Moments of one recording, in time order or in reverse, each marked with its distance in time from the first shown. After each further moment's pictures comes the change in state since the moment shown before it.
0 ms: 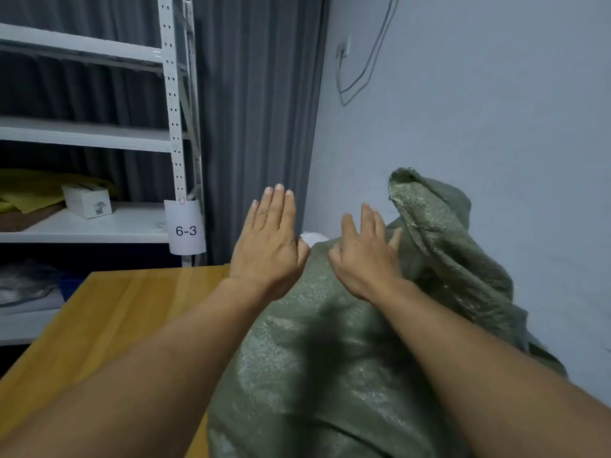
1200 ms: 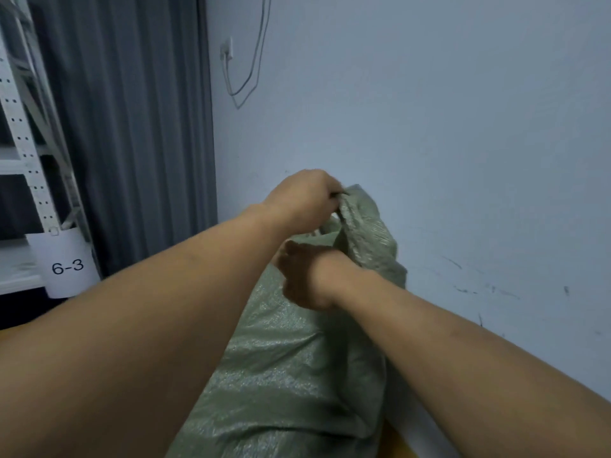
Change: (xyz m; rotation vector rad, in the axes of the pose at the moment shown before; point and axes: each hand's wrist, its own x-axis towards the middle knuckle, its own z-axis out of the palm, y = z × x) left_hand 0.099 0.159 -0.044 -0.470 -0.196 0.460; right_hand -0.039 0.053 -0.054 -0.388 -0.312 -0.252
